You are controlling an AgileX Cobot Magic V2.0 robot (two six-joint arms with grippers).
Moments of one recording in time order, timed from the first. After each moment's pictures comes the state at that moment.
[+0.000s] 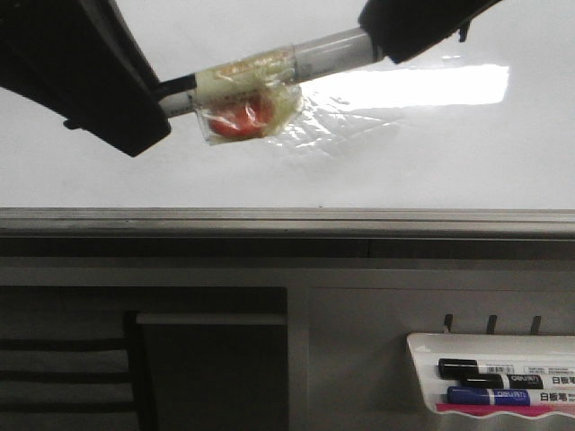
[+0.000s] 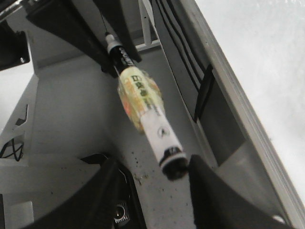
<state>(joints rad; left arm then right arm) -0.77 1.21 -1.01 -0.29 0.83 0.79 0.41 1.14 -0.99 0.73 0.94 -1.07</state>
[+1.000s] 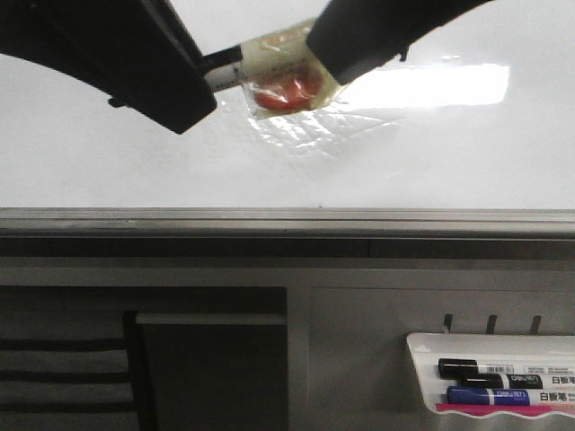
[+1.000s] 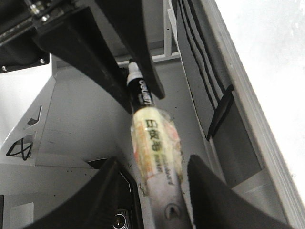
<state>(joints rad) -0.82 1.21 -1.01 -0.30 0.76 0.81 0.41 1.22 -0.99 0.84 0.94 -1.22</state>
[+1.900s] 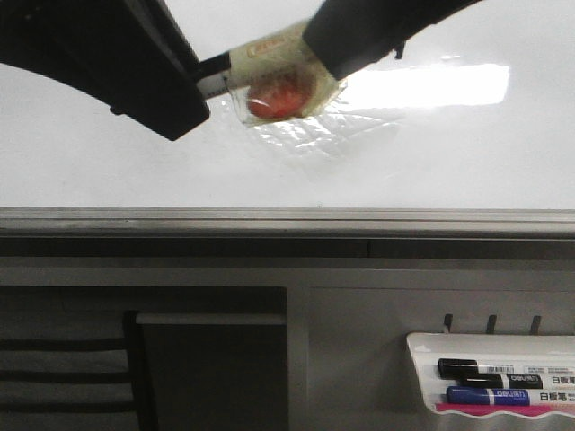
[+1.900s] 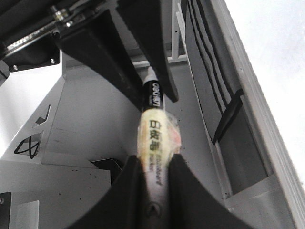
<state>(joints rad) -0.82 1.21 -1.01 -0.27 0.76 0.84 0.41 1.22 -0.99 0.85 0.96 -1.25</state>
